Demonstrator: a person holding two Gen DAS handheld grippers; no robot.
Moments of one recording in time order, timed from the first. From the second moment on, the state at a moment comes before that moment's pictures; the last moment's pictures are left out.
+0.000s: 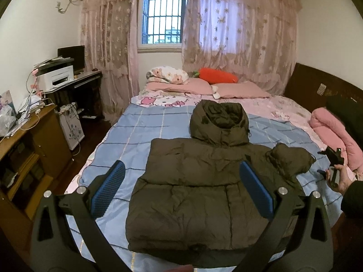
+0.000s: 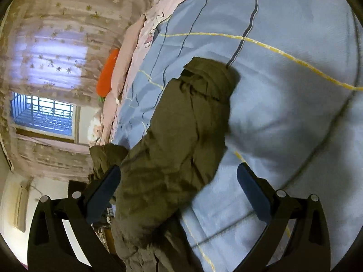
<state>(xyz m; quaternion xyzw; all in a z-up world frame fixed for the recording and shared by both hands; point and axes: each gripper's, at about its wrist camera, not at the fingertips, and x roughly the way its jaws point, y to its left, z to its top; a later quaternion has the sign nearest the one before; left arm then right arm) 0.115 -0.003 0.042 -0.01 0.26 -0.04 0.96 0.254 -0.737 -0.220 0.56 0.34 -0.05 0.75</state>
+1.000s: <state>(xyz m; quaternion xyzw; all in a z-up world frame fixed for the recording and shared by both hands) 0.141 -0.031 0.009 0.04 0.31 -0.04 0.95 0.328 -0.733 -0.258 0.52 0.31 -0.02 0.79</state>
